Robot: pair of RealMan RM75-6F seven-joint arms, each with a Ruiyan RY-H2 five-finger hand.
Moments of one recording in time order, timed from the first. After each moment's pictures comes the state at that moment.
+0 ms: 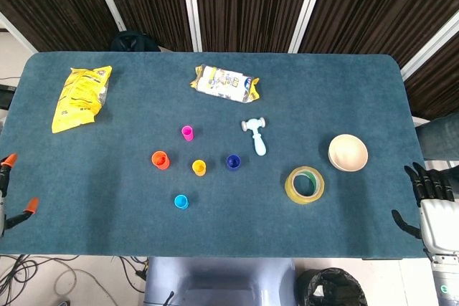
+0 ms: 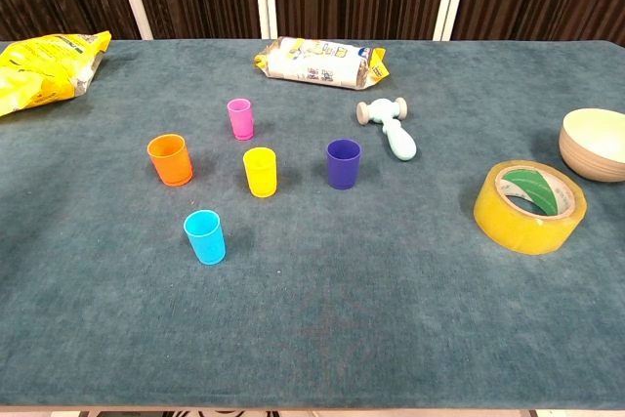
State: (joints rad) left arm -0.06 -1.11 -0.10 -1.72 1.44 1.53 0.09; right arm 0.04 -1.12 0.10 -1.63 -1.48 1.54 -0.04
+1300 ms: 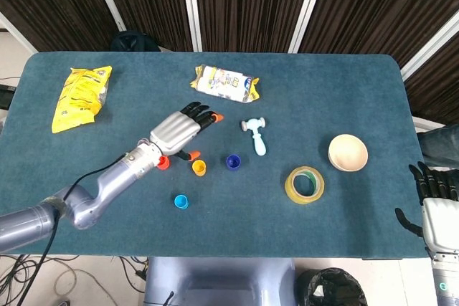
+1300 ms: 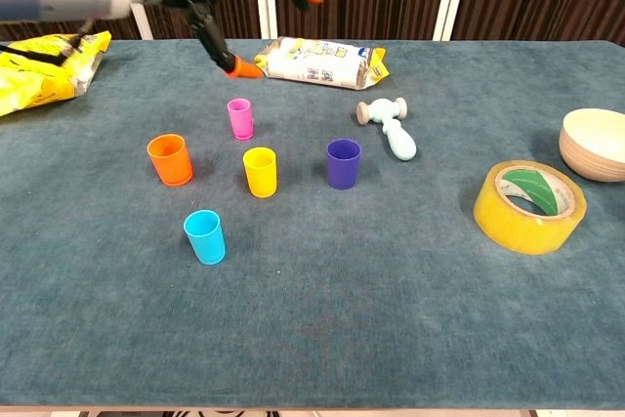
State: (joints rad) left arm -0.98 -1.37 -0.31 -1.47 1.31 0.61 0.08; right arm 0.04 -1.15 0.11 -1.62 -1.45 1.54 -0.08
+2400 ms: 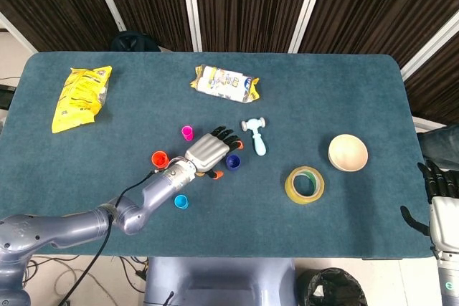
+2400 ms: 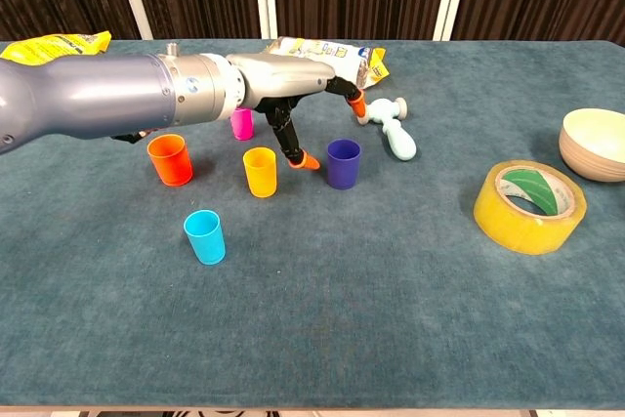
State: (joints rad) left arm -1.10 -1.70 -0.23 -1.22 1.12 0.61 0.25; right arm 0.04 -1.13 0.13 -1.62 -1.43 1.55 -0.04
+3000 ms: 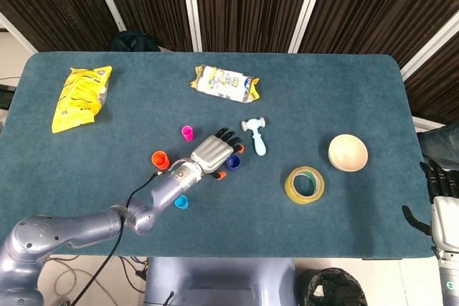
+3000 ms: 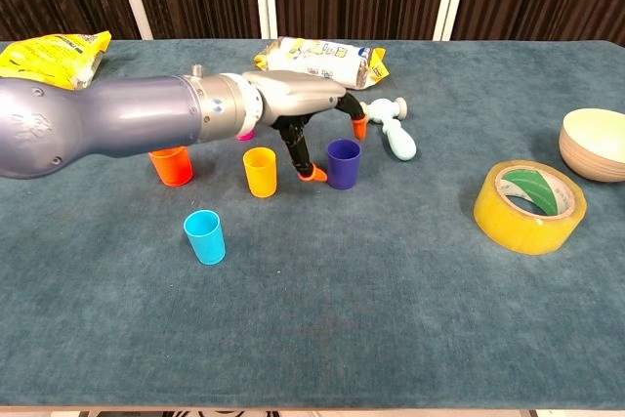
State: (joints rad) left arm -1.14 -1.78 -0.22 -1.12 1.08 0.60 0.29; right arm 0.04 -1.14 0.13 -1.61 -1.42 1.54 -0.04
